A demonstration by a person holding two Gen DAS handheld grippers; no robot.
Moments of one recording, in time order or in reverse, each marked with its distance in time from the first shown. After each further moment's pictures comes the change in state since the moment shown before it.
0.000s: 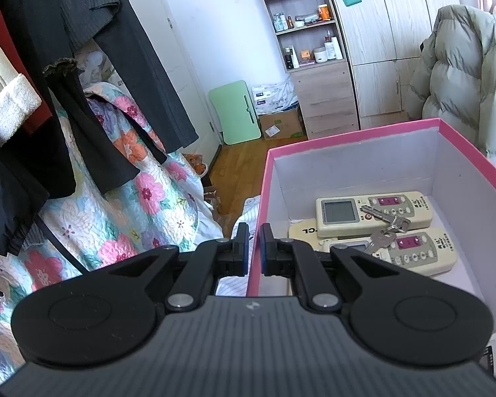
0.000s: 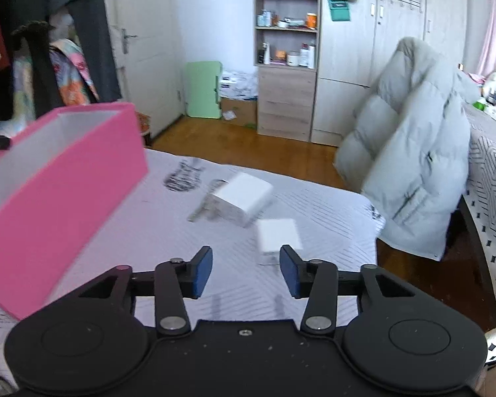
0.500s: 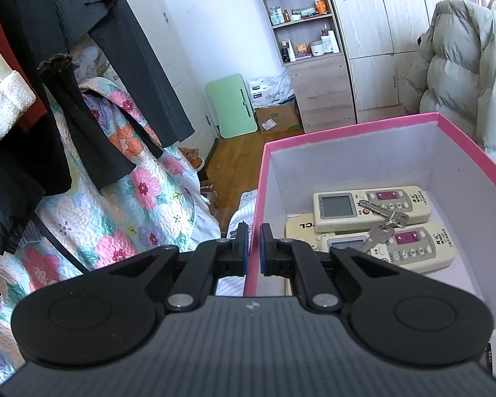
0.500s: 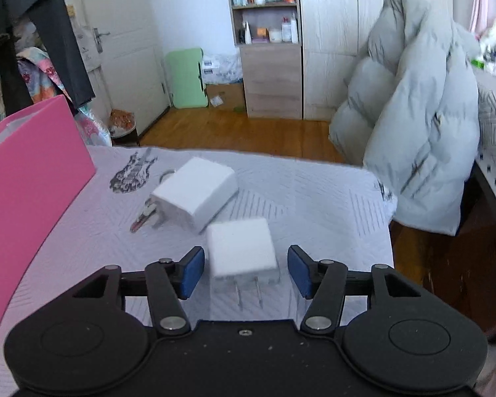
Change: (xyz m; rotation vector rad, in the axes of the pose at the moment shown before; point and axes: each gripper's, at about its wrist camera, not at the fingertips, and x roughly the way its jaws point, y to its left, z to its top) left arm 0.004 0.000 0.002 0.005 0.028 -0.014; right arm 0.077 -0.039 -0.001 0.099 0.040 0.019
